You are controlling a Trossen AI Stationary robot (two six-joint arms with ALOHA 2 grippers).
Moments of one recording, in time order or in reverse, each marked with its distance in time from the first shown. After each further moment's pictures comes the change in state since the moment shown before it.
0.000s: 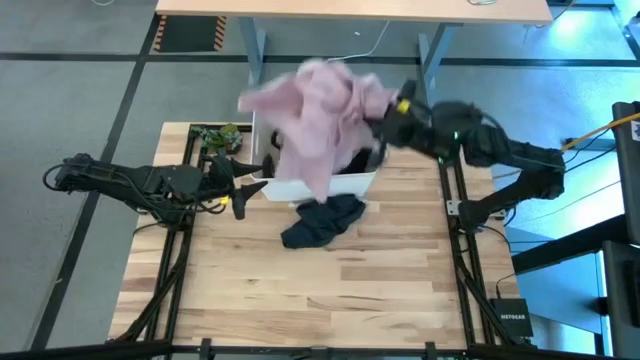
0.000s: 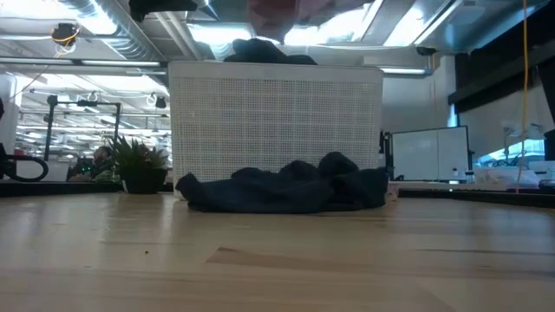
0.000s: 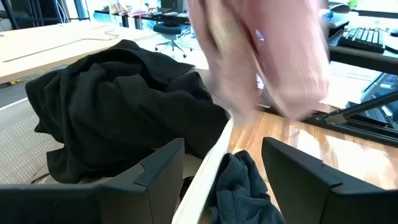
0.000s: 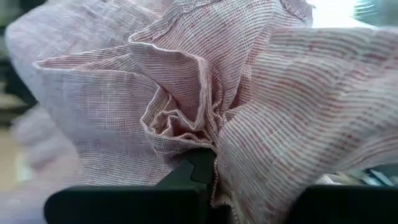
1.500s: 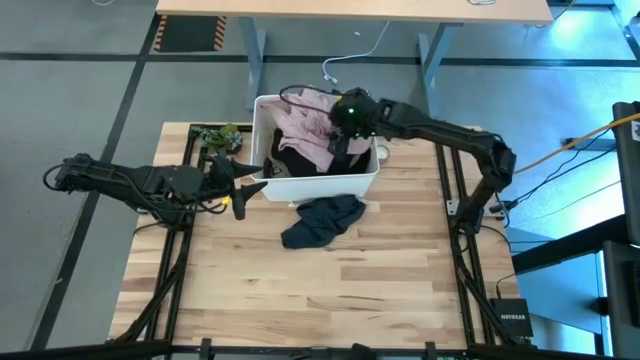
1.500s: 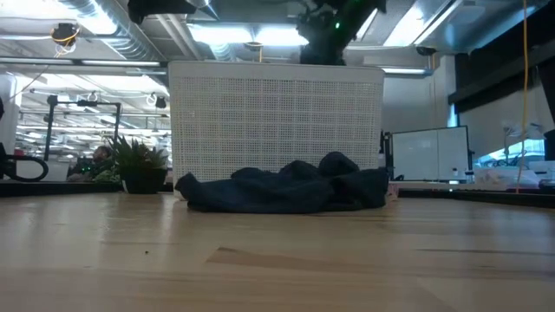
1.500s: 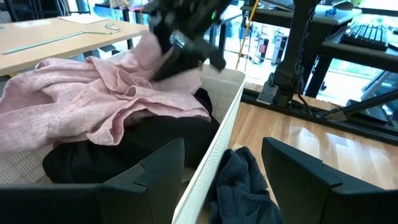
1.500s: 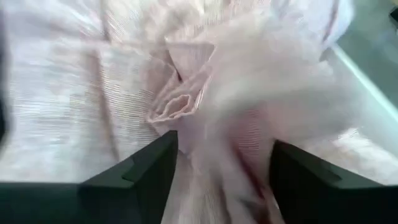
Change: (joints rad) left arm 0.000 0.000 0.000 -0.022 0.000 -0.026; right arm -0.419 0.382 -0.071 -0.224 -0.399 0.445
